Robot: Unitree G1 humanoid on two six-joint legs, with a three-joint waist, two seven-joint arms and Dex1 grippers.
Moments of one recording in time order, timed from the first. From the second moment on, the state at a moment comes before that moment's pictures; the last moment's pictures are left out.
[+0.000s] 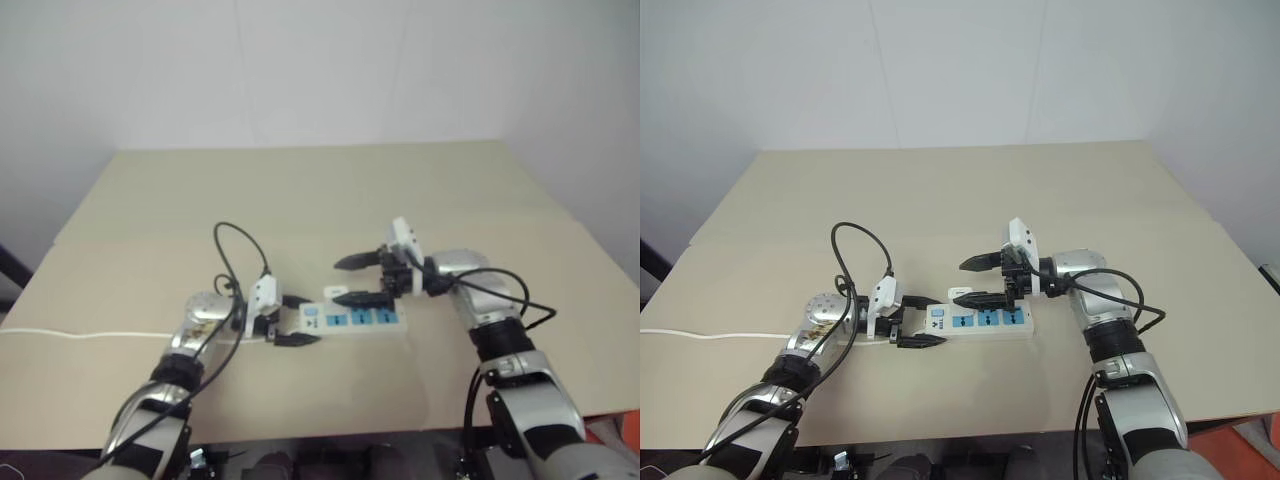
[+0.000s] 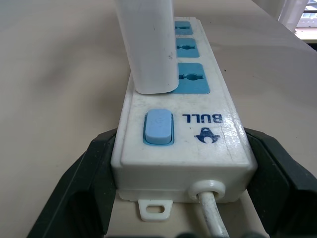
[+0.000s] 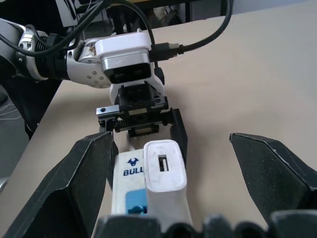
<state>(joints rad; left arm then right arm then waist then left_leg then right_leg) -0.59 0.37 -0.17 0.67 -0.19 -0.24 -1.39 -0.75 -0.39 0.11 0.43 0.29 0.23 1.41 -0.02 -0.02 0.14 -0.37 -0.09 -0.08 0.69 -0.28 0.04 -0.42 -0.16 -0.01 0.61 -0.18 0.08</state>
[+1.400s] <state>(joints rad) -0.59 0.37 -0.17 0.68 -0.19 -0.24 -1.39 -0.72 -0.33 0.15 0.63 0.26 -0.15 1.42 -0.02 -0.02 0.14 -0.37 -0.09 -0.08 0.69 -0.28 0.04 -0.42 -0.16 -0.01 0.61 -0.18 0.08</state>
